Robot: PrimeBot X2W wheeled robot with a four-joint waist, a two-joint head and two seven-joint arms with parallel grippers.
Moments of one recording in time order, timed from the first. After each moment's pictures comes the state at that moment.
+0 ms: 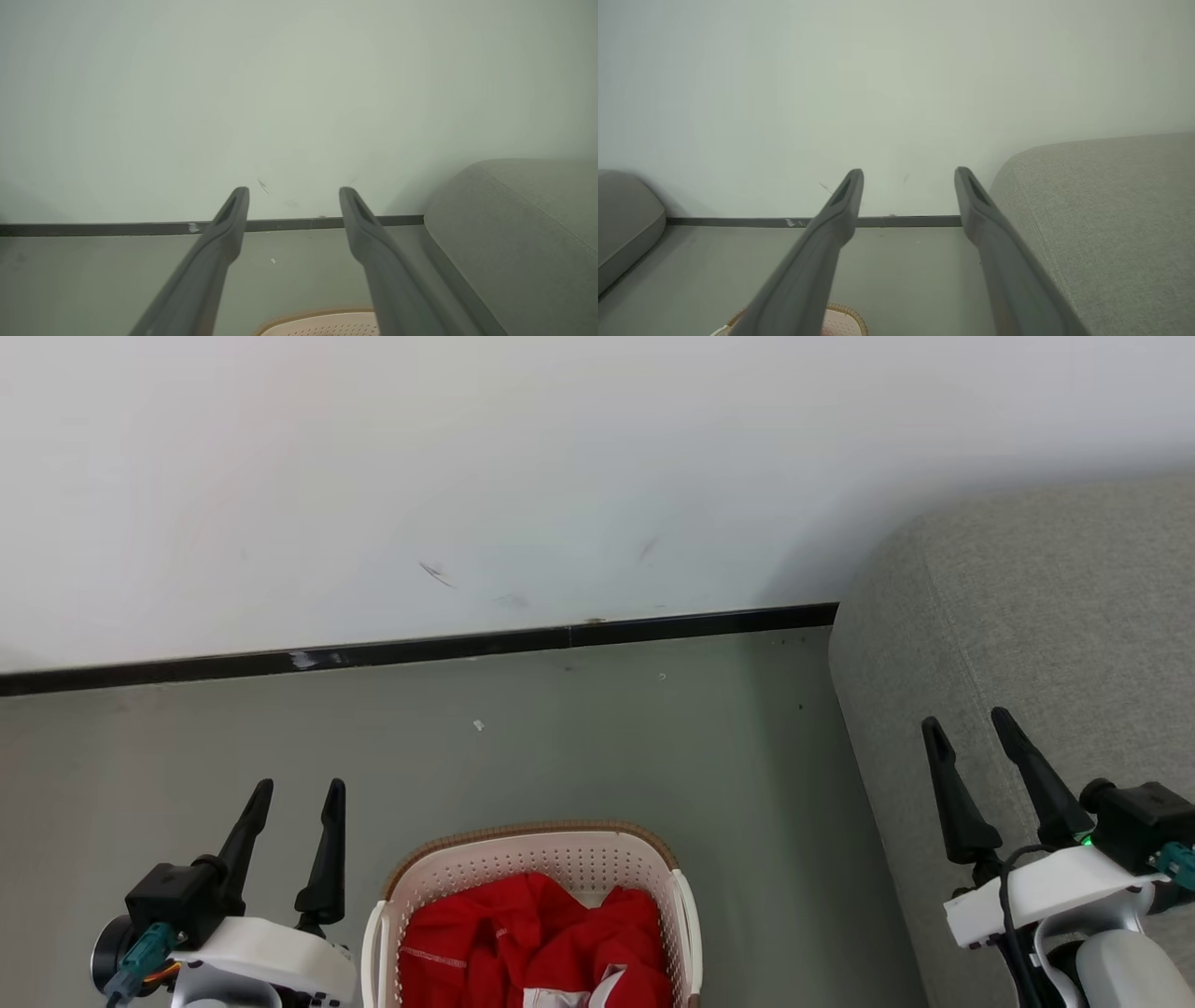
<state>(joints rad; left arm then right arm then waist) -0.12 0.09 -0.08 0.25 -0.36 -0.06 -0.25 -0.09 -0.11 0.01 0.10 0.20 0.13 -0.25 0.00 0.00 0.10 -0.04</state>
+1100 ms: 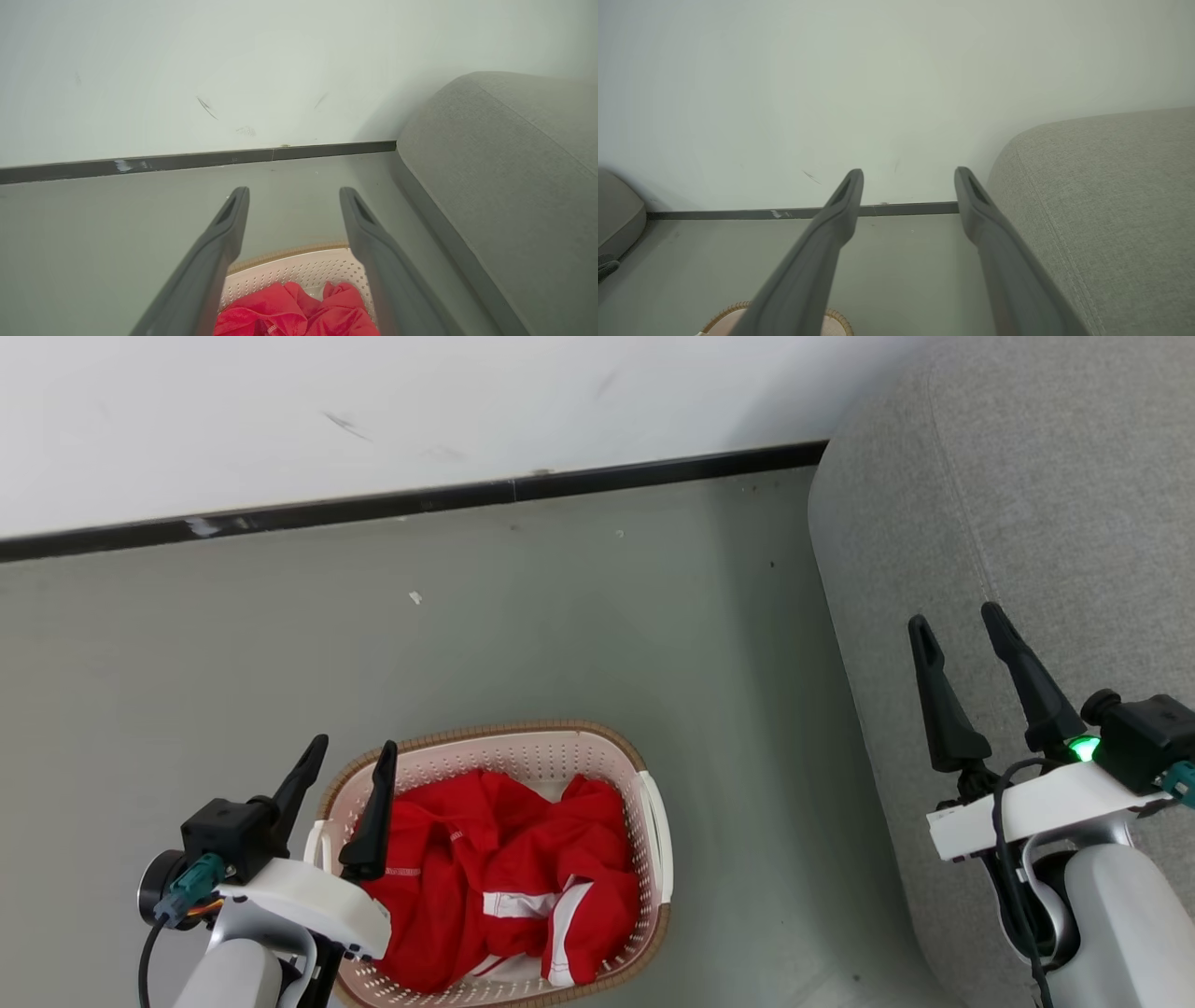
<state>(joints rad) -0.25 0.09 -0.16 0.34 -0.36 -0.10 -0.21 -0.23 -0.09 0.03 0.07 0.20 0.13 -0.25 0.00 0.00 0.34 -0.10</state>
